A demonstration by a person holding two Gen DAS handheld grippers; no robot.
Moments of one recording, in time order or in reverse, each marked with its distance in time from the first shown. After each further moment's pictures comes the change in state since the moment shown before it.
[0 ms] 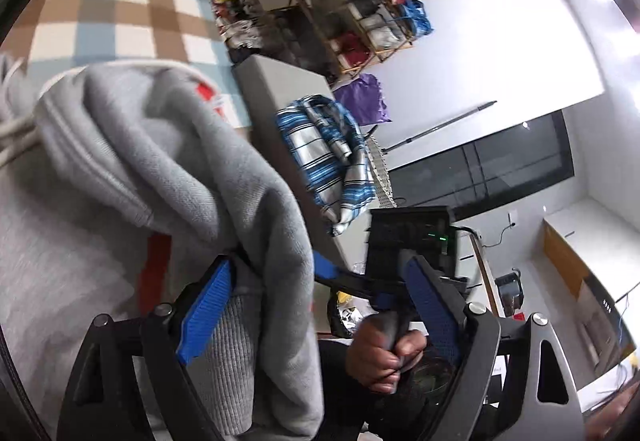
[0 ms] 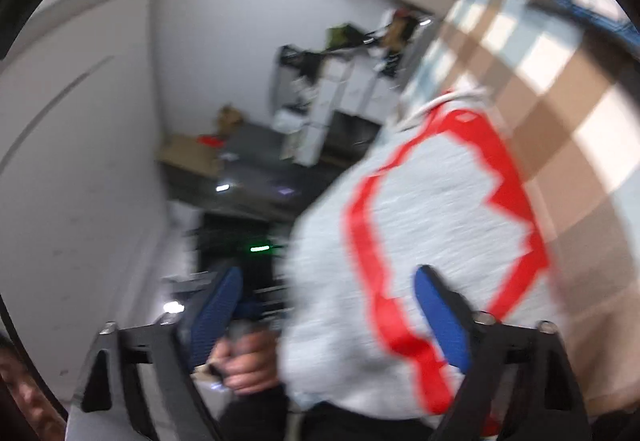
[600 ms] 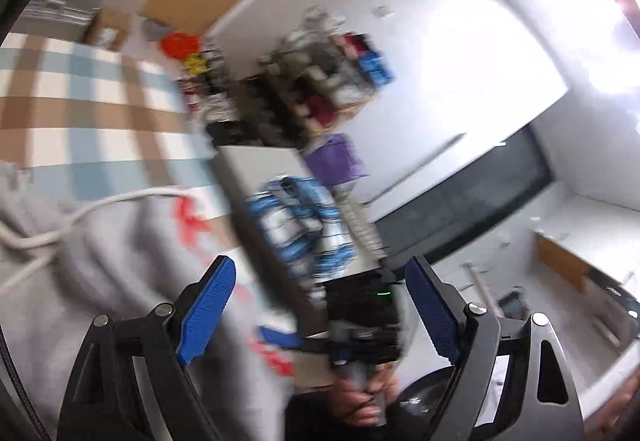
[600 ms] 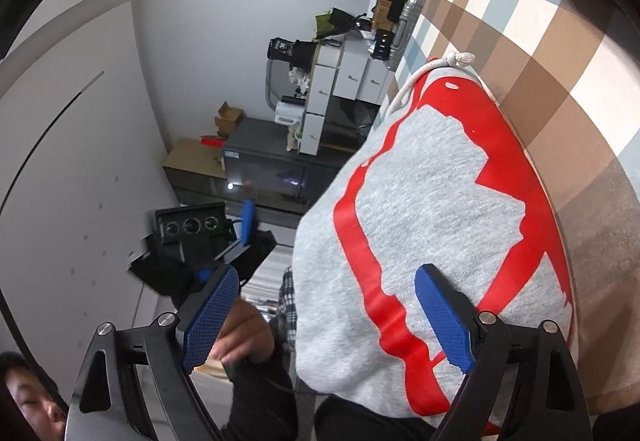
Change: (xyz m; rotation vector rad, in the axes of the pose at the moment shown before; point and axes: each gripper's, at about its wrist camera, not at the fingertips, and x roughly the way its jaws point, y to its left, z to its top) left arm -0.063 -0.020 0.018 0.112 -0.203 -0.013; right arm 0.008 -0.018 -0.001 0.079 0.050 0.067
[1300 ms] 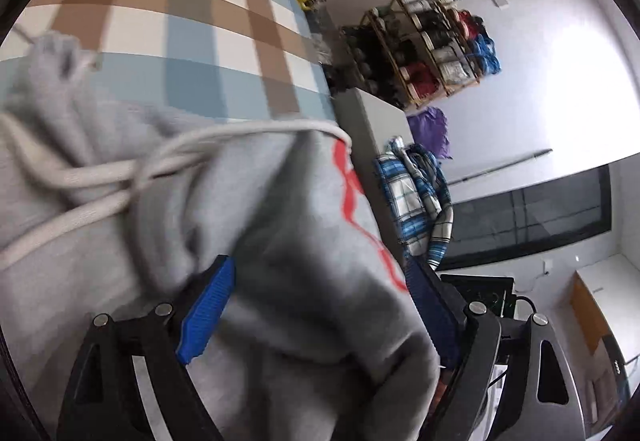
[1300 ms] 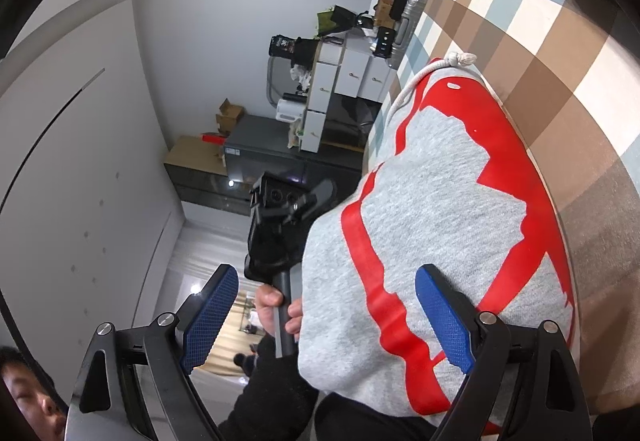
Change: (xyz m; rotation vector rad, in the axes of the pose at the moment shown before) left arm 0.012 0.095 -0.019 -0.260 0.133 0.193; right arm 0.000 0.001 0.001 -0.006 0.013 0.014
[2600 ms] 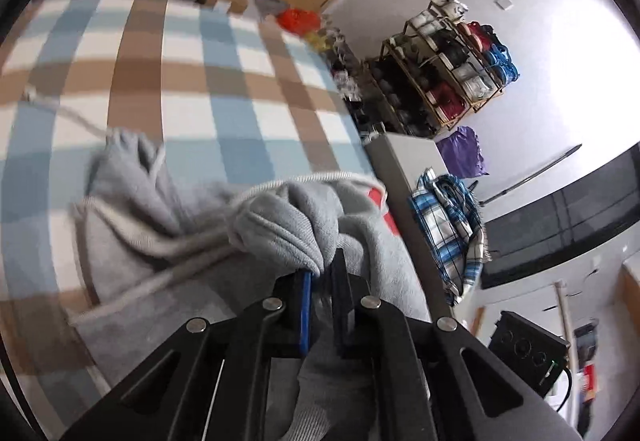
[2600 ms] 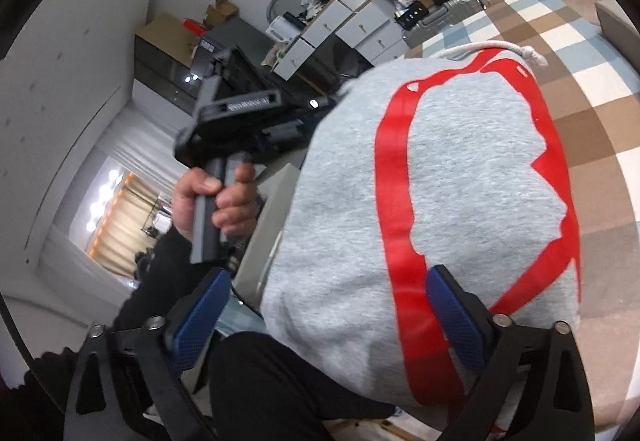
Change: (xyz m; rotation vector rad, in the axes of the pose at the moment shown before) left arm -0.015 -0.008 0.012 0.083 -0.104 0.202; right arm 0.062 0.051 -0.044 -0.407 0.224 -0.283
